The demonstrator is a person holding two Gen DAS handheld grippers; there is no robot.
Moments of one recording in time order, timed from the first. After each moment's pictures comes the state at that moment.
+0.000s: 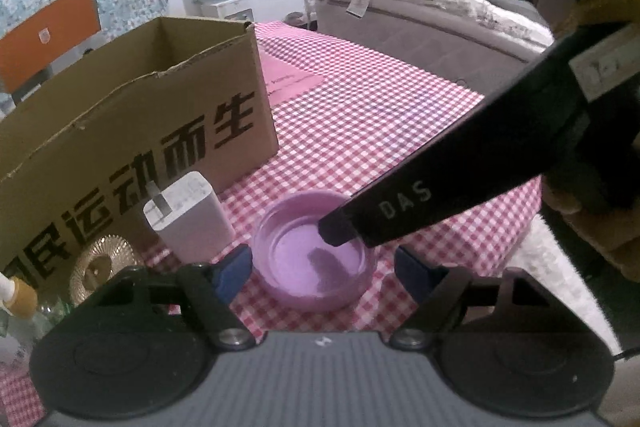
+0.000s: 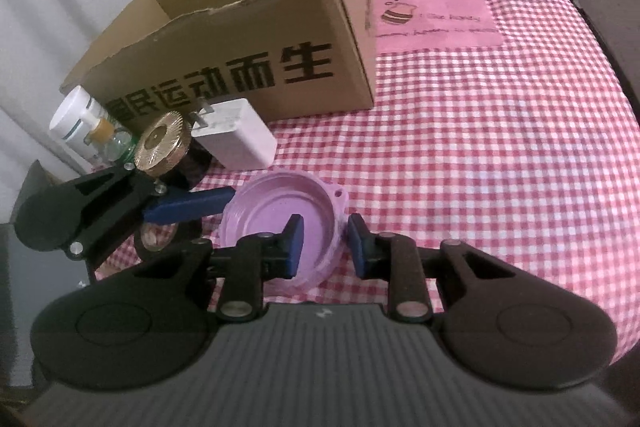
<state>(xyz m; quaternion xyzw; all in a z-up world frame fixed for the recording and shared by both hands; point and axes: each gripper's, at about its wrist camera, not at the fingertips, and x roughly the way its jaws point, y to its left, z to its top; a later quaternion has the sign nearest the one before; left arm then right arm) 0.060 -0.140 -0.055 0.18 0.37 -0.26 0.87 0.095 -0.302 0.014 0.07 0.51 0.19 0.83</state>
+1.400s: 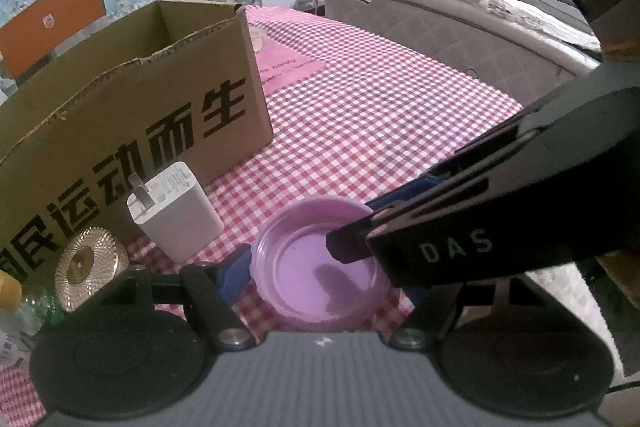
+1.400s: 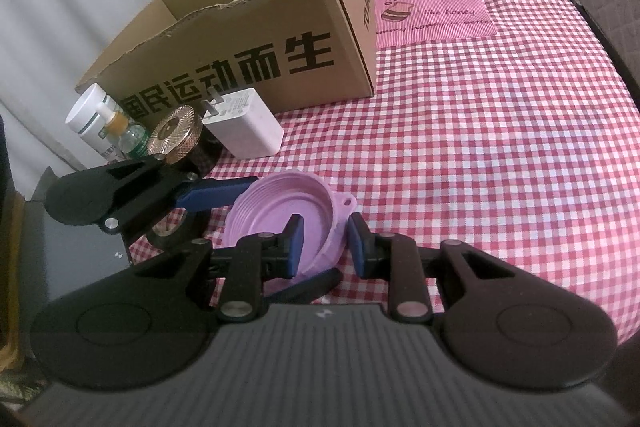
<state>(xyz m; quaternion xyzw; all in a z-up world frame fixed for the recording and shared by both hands) 0.064 -0.148 -0.059 0.17 0.39 -0.25 0.87 0.075 -0.309 0.015 0.09 0.50 0.20 0.84</state>
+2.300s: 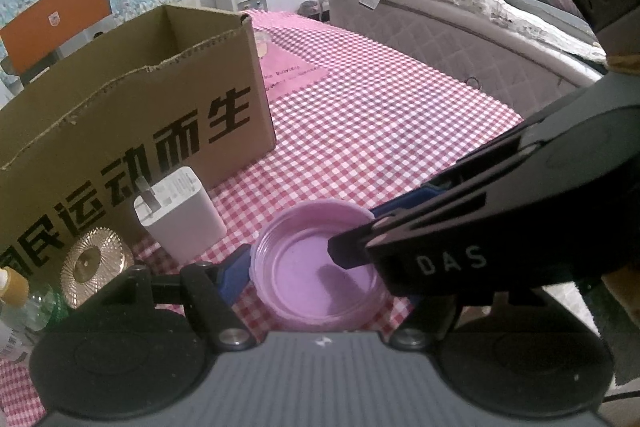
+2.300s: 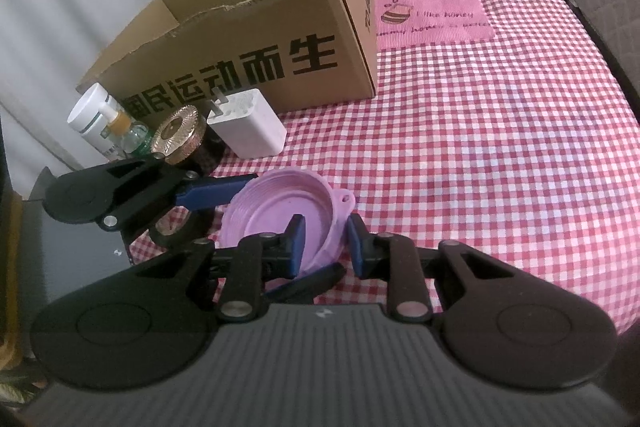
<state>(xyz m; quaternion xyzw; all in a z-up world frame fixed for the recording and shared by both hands) 0.061 -0.148 -0.052 0.16 0.39 -0.24 0.87 0.071 -0.308 0.019 0.09 0.50 0.20 0.84</state>
